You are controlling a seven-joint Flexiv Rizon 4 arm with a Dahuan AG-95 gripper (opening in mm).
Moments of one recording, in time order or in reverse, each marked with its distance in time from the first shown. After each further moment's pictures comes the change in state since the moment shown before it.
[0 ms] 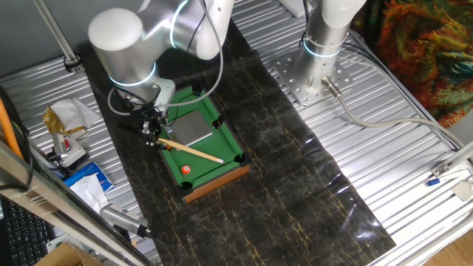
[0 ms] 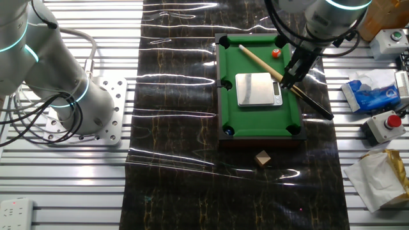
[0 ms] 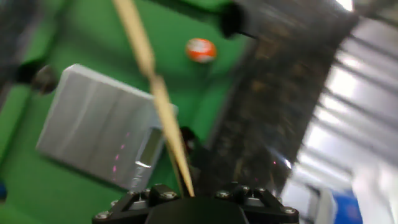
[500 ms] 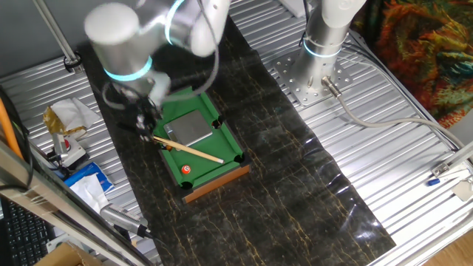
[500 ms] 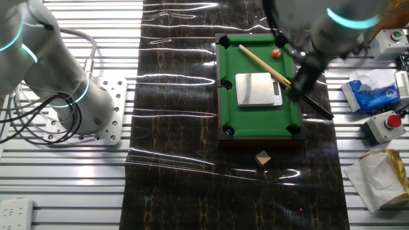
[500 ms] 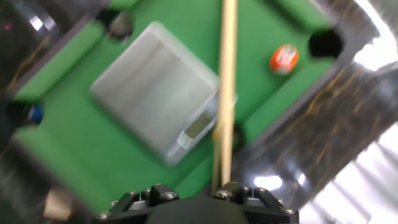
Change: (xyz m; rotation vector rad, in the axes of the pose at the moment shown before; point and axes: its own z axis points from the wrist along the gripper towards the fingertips) arm 0.052 0.036 -0.003 0.032 0.026 -0.001
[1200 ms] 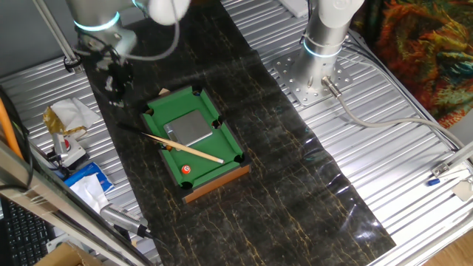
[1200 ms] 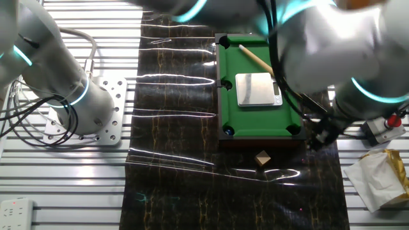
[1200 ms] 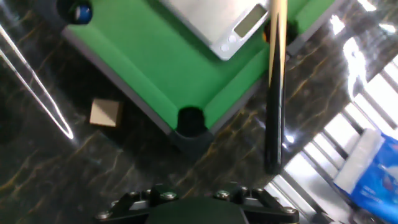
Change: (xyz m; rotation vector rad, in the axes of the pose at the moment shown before) arm 0.094 0.050 -0.005 0.057 0.007 0.030
